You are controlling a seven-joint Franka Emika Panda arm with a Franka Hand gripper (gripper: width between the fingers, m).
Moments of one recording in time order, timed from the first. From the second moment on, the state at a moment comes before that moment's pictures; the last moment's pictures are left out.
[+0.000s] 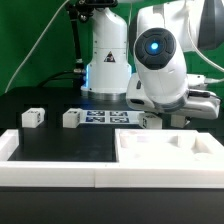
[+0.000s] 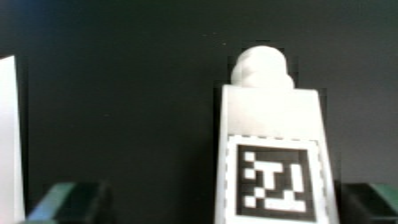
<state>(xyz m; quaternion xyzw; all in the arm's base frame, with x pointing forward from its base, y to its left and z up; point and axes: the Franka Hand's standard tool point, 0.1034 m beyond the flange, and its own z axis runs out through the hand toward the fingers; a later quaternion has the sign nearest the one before) 0.343 0.140 0.007 -0.88 0.20 0.43 0.10</state>
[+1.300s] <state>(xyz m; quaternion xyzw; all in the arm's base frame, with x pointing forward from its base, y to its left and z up) 0.364 0.119 0.078 -0.88 0.16 0.42 0.12</state>
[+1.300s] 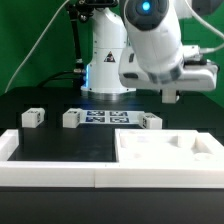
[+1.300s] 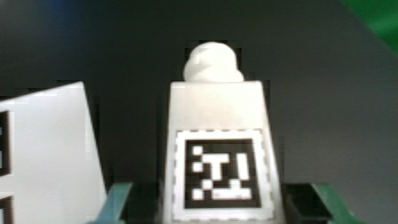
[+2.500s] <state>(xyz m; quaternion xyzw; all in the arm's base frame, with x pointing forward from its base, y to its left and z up) 0.434 0.099 0.106 -1.00 0.03 -0.01 0.02</state>
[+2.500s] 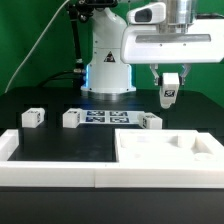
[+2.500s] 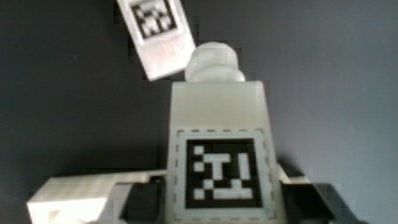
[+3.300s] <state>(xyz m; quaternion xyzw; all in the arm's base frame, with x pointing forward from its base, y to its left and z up) 0.496 0.100 0.109 -0.99 -0.08 -0.10 0.03</state>
